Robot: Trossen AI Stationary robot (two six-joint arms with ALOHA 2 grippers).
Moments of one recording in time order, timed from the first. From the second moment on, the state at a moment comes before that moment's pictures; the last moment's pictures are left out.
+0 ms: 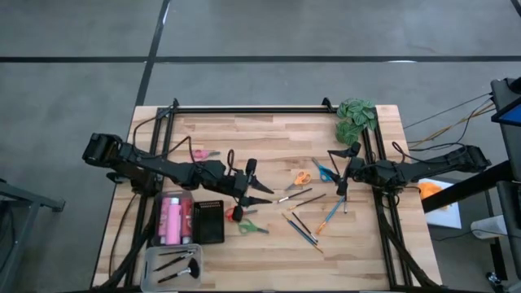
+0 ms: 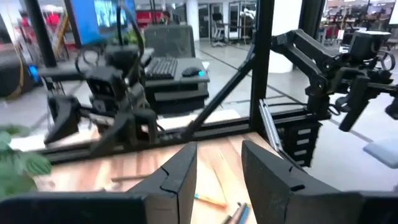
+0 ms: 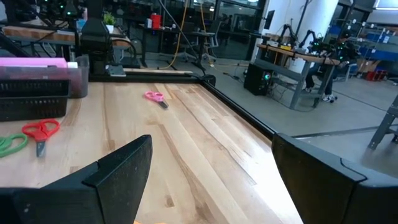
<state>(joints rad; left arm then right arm) -0.17 1.50 0.84 0.58 0.10 0.03 0.17 0.42 0.01 0.35 0.57 -0.08</state>
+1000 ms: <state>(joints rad) -0.17 1.50 0.84 0.44 0.10 0.00 0.17 0.41 0.01 0.35 0.65 -0.24</state>
